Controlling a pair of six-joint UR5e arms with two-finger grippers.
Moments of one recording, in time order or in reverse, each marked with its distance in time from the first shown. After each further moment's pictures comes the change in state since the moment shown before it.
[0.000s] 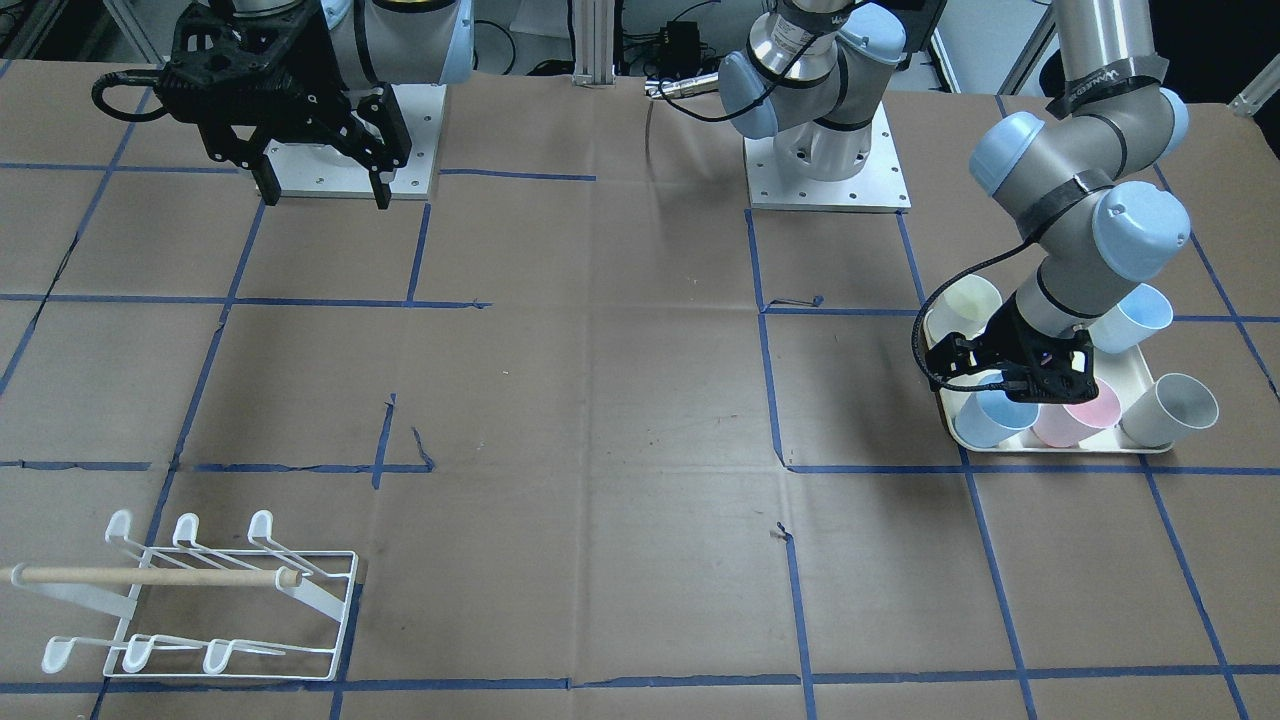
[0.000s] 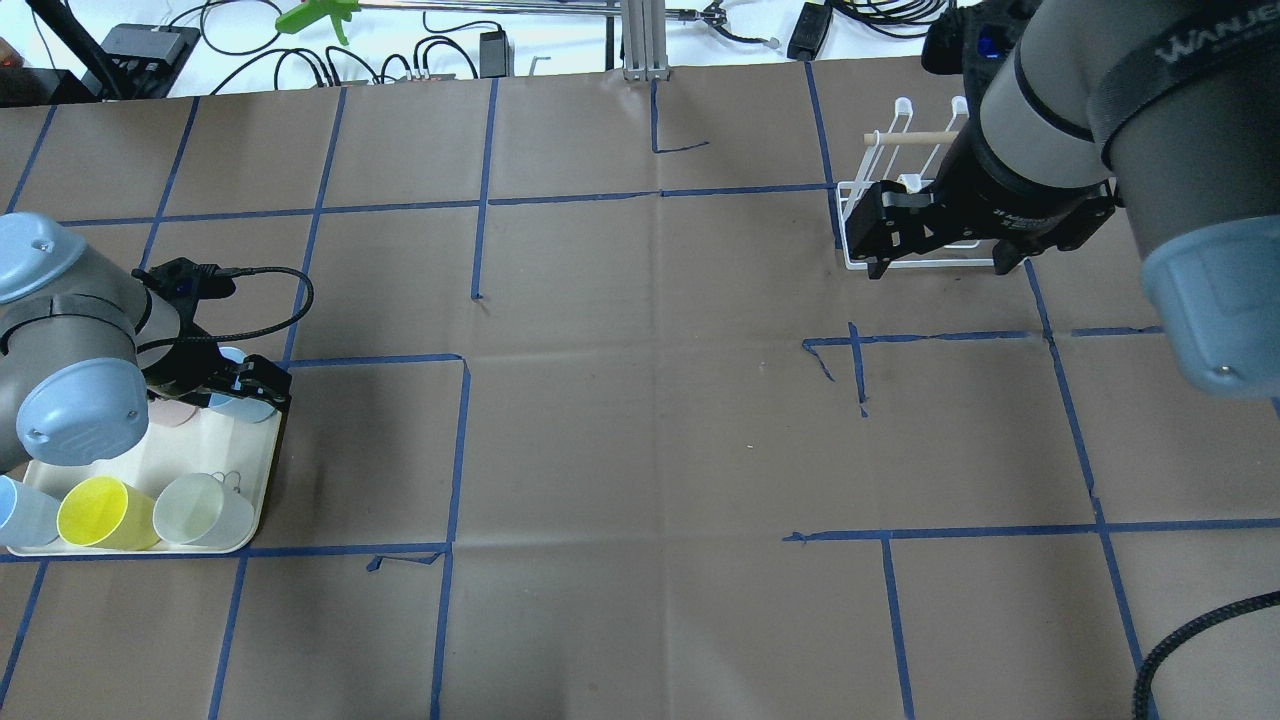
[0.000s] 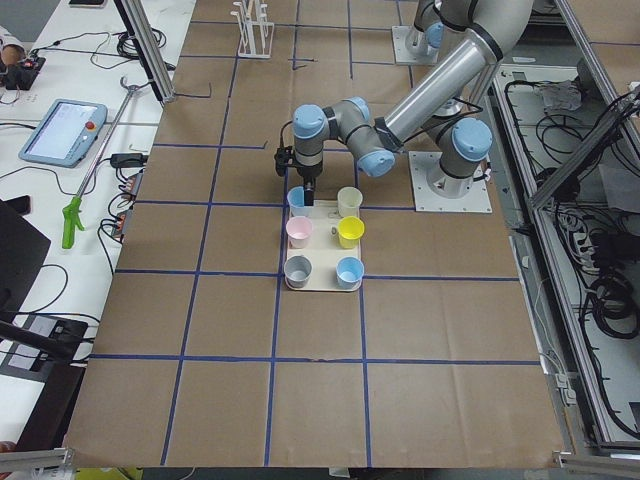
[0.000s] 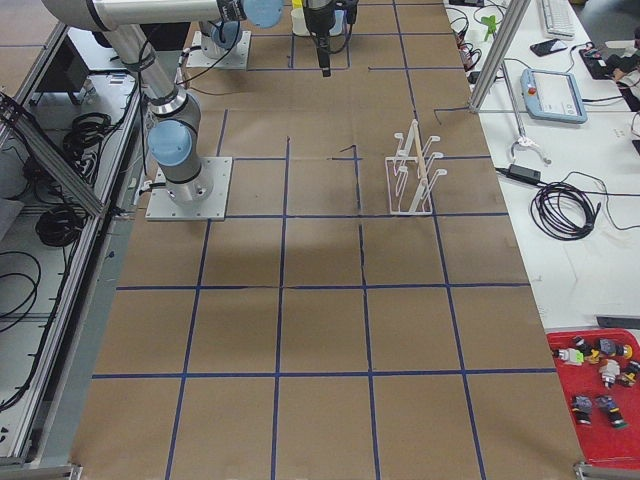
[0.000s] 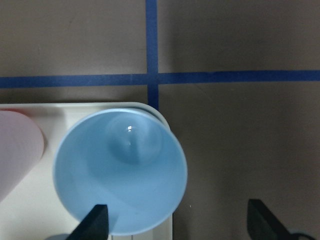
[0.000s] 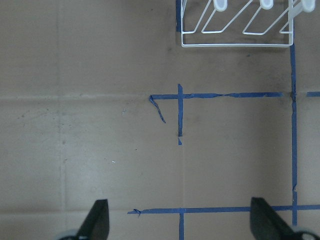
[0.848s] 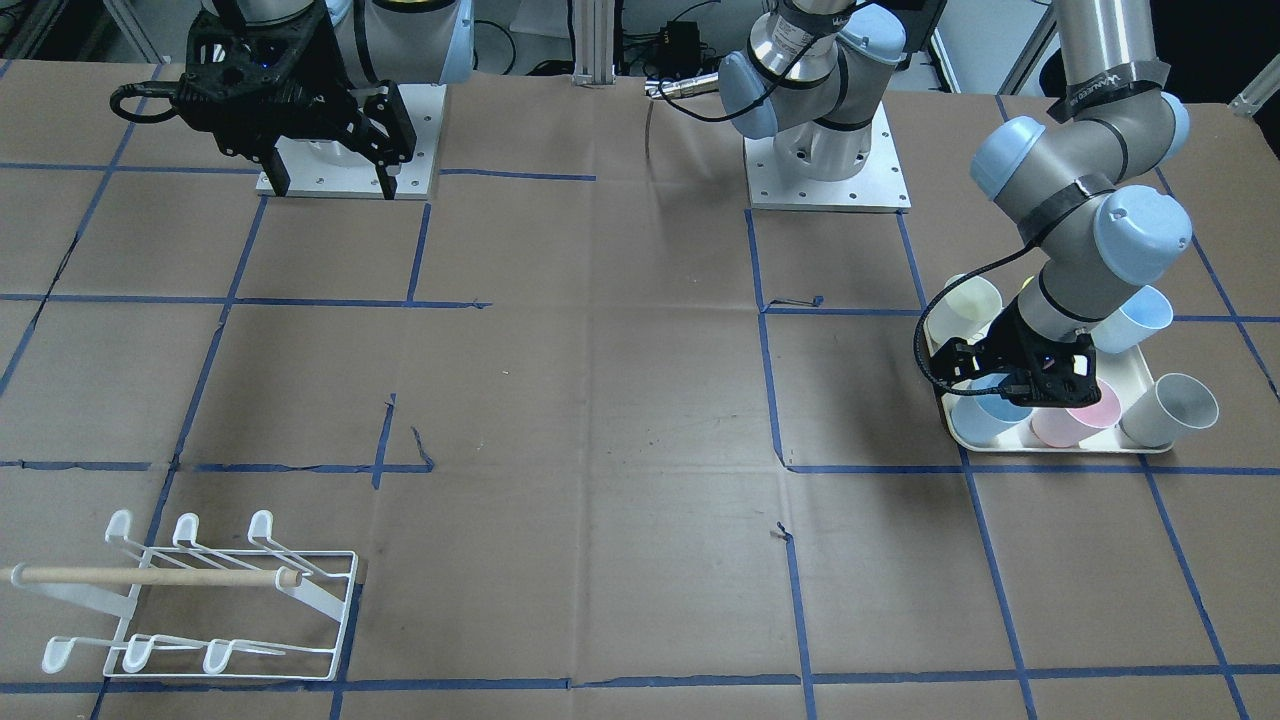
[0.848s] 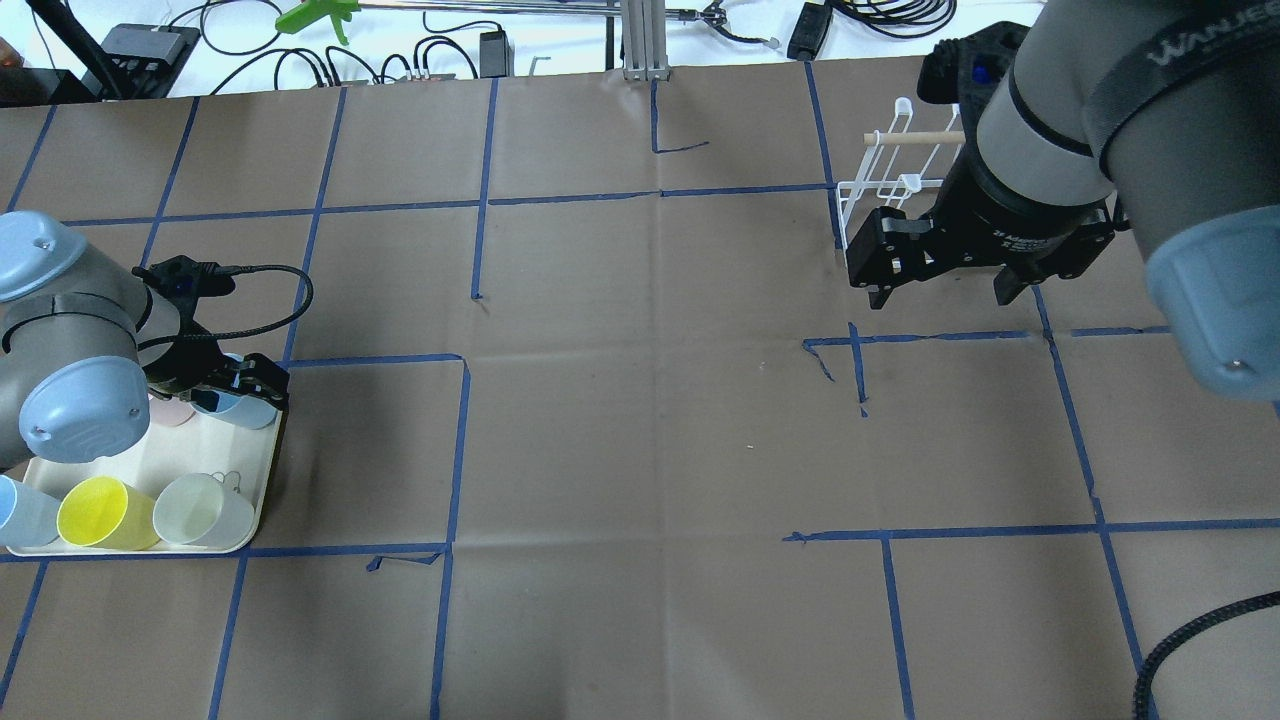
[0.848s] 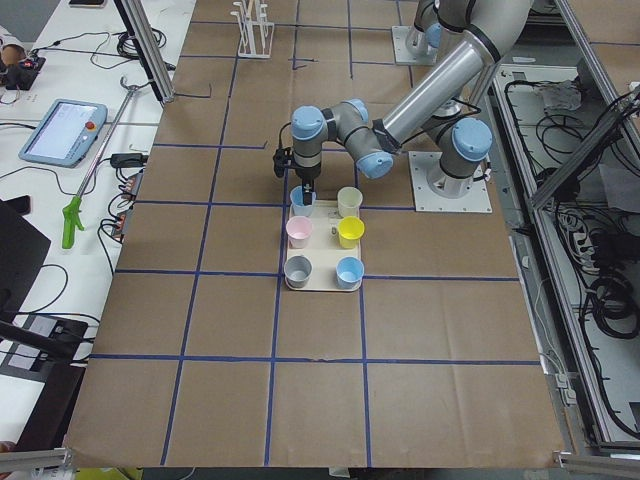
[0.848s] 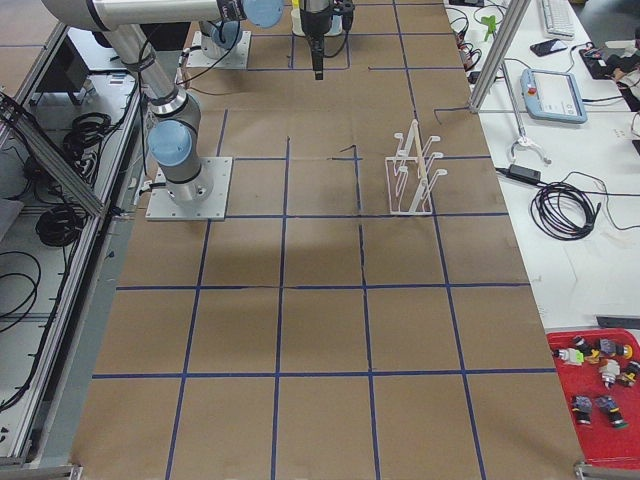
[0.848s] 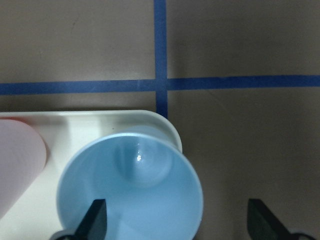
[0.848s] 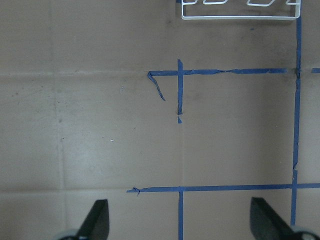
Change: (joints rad) left arm 0.000 -0.012 0.007 0.008 -0.003 0.001; right arm 0.000 0.000 -0.001 0.068 0.004 0.003
